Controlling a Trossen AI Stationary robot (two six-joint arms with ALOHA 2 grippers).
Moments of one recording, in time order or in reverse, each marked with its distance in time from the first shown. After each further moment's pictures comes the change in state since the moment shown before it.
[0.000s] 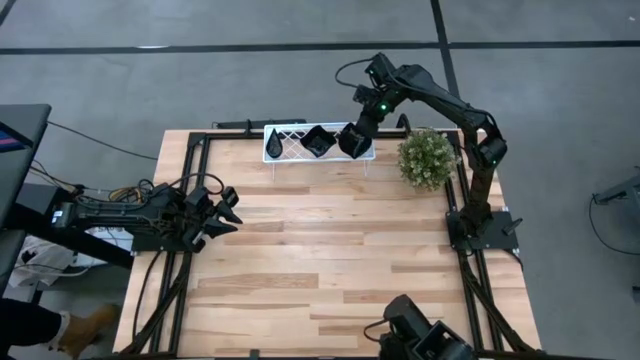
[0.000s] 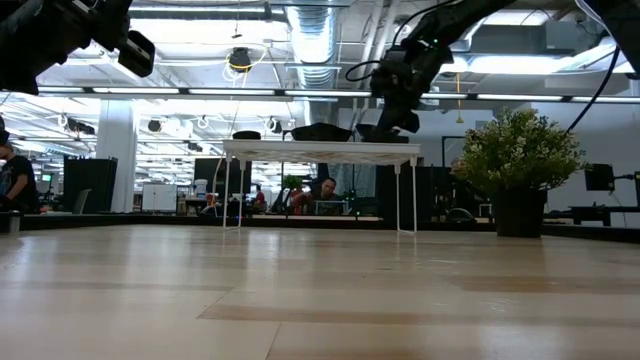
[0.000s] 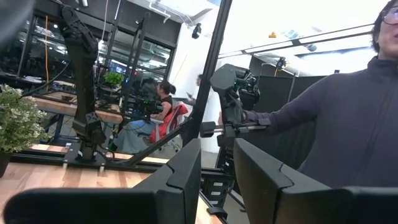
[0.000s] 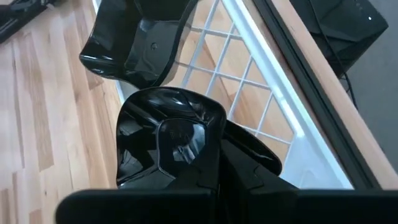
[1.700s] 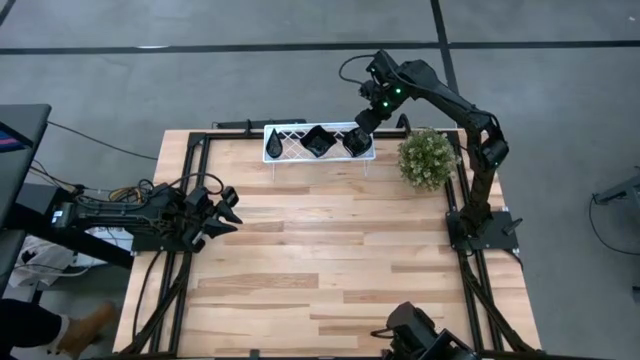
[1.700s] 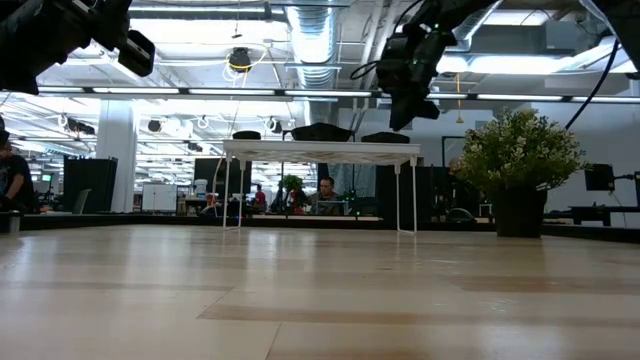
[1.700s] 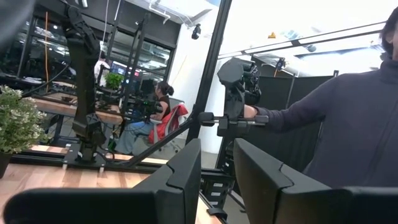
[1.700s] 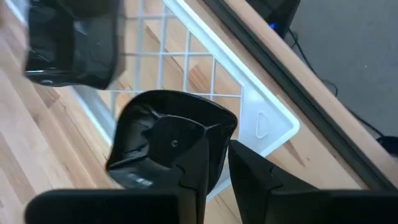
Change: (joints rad) left arm 0.000 0.000 0.000 0.003 0.000 0.000; right arm 0.020 -0.017 0.081 -0.137 0.238 0.241
